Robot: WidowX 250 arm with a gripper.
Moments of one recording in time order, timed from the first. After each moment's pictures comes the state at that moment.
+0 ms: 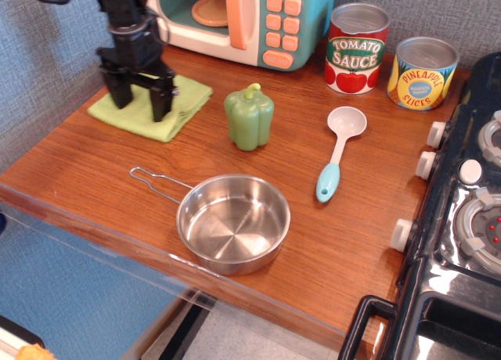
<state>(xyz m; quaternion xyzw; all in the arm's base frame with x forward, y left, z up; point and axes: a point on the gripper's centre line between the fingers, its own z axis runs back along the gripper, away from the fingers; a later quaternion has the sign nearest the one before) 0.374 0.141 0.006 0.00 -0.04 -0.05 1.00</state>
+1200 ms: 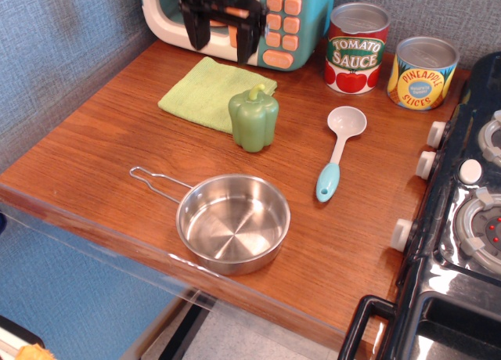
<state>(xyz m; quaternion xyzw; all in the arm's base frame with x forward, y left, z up) 0.421 0.086 0.087 0.04 -0.09 -0.01 1.00</state>
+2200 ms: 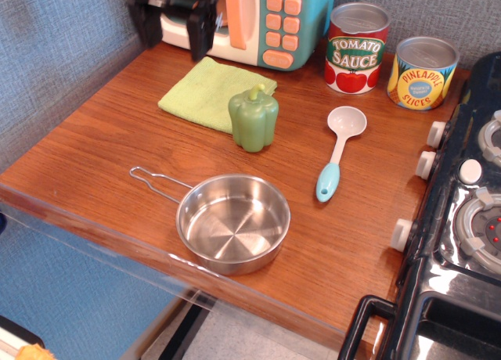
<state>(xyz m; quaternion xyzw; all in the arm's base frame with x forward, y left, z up) 0.363 0.110 0.101 0.03 -0.08 0.00 1.00</state>
